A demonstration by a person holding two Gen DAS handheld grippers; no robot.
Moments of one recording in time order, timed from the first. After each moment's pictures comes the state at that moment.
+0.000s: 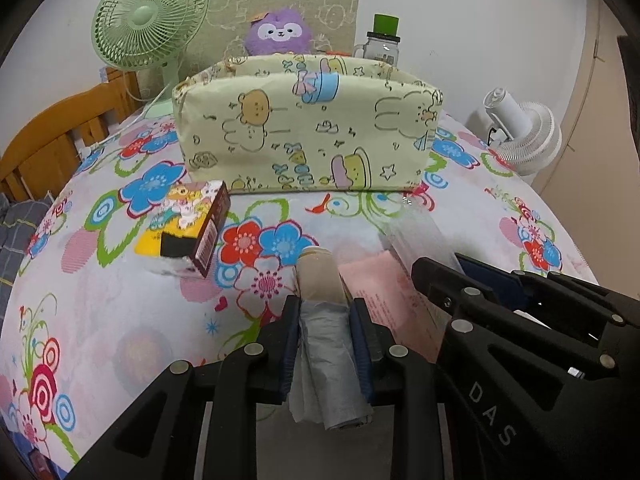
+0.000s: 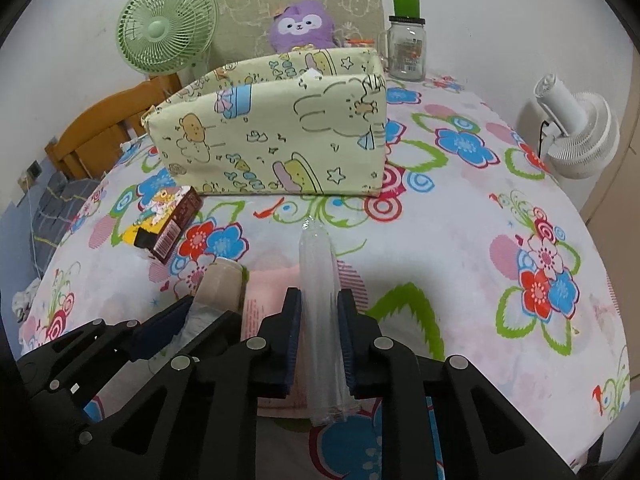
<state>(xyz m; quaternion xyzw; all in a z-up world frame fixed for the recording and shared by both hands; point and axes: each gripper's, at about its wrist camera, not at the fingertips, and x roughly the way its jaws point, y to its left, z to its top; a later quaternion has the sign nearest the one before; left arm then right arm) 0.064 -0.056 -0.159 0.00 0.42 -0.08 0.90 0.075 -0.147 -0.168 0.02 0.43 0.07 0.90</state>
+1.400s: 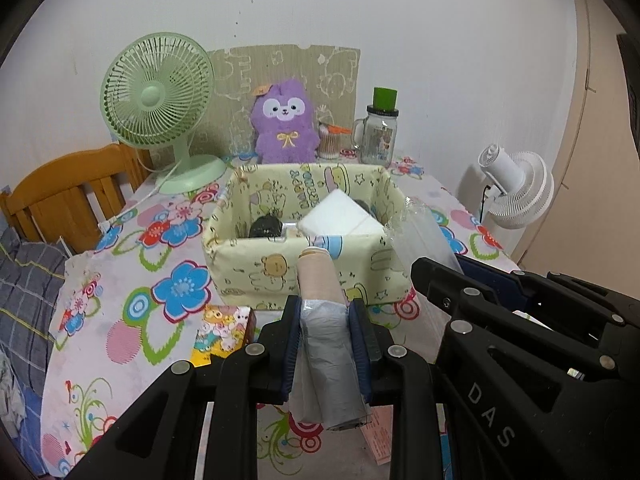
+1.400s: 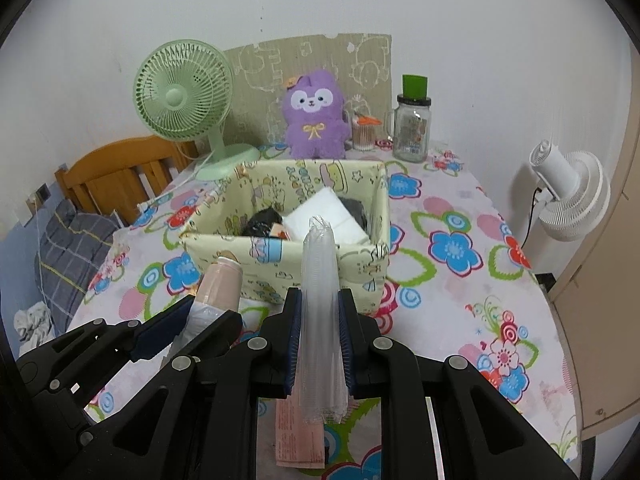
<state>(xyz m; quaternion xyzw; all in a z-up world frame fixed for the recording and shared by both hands) 0.082 -0.049 -0.069 0.00 0.35 -0.08 0.93 0.094 -0.138 -0.074 0.00 0.36 0.08 0.93</state>
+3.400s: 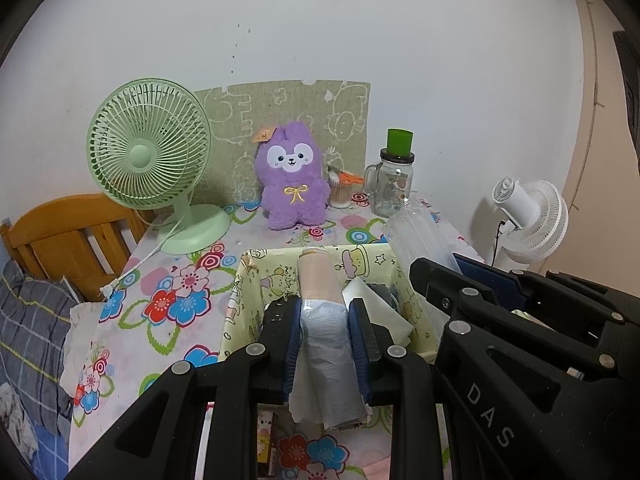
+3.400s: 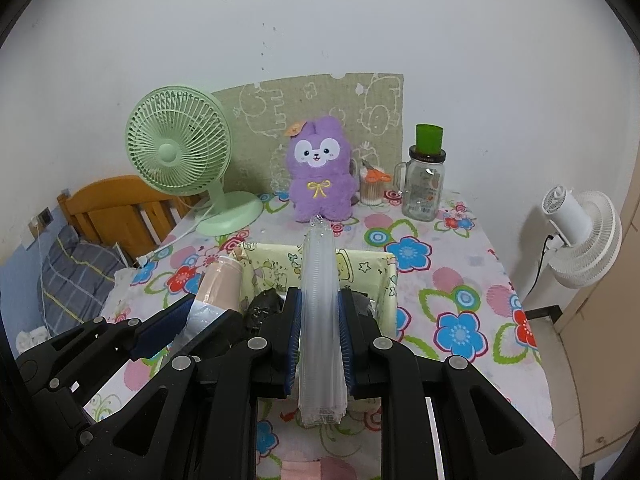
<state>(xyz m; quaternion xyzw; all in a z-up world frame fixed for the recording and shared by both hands) 0.157 -0.044 -0.027 0.02 0.31 -0.07 0.95 0.166 -0.133 -0.025 0.00 0.32 0.09 0.94</state>
